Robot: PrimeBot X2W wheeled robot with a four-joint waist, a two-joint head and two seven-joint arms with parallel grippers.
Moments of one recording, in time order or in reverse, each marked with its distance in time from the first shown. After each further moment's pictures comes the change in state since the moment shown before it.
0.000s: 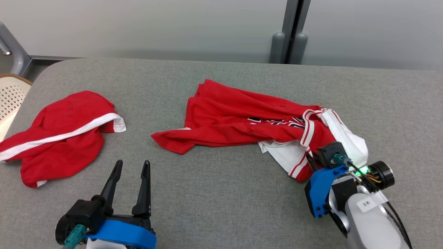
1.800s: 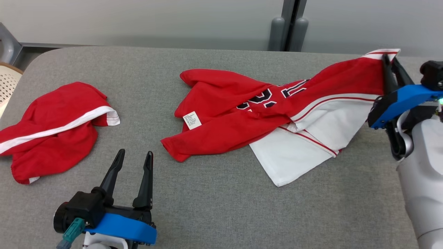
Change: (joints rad) left arm -0.030 0.036 -0.028 -0.054 0.002 0.014 0.011; right arm -0.347 -0.179 -0.152 0.170 0.350 0.000 -0.327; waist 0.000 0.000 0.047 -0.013
